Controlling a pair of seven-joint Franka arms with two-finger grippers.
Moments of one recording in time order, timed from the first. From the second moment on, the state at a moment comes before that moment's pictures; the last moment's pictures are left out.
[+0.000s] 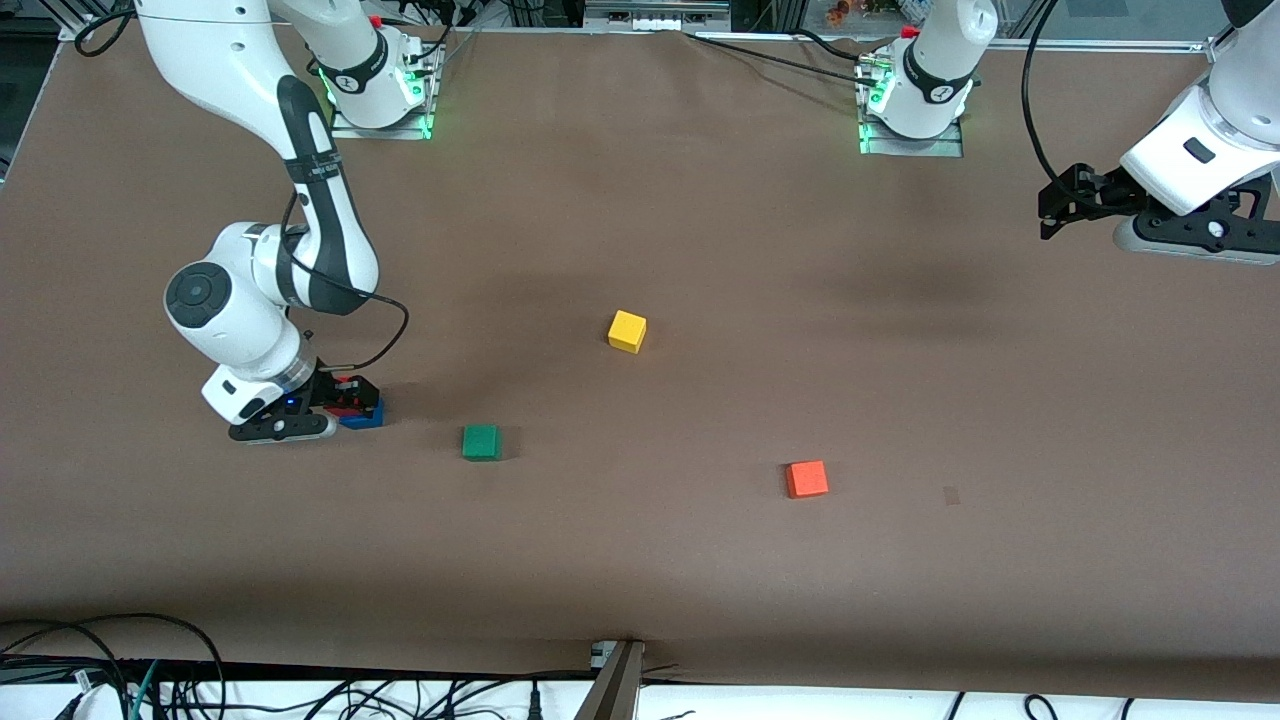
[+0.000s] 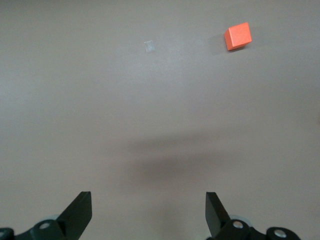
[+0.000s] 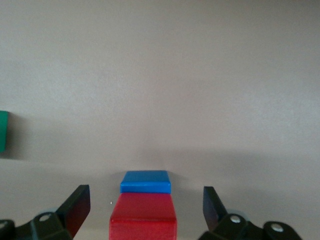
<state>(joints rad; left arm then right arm) -0.12 -0.05 0.01 -1.67 0.05 1.57 0.03 0.56 0.51 -0.47 -1.92 0.32 2.51 -0.20</state>
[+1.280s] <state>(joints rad) -0.13 -0.05 -0.02 -1.67 0.05 1.57 0.01 0.55 0.43 -0.70 -1.26 0.25 1.35 -0.21</state>
